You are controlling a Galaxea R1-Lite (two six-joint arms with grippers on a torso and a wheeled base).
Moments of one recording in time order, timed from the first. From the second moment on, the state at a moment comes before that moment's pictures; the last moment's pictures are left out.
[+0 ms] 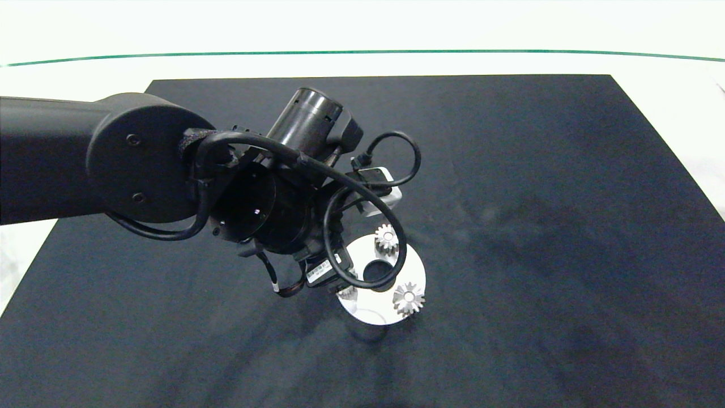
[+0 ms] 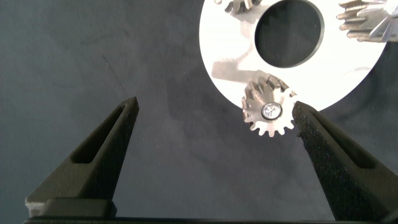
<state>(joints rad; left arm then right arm) -0.76 1.81 -1.58 0.57 0.28 0.57 0.63 0.94 -1.18 0.54 -0.26 -0.07</state>
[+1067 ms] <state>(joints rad) -0.18 1.29 -1.39 0.45 0.28 0.39 0.59 0.92 -1.09 0.54 -0.27 -0.07</state>
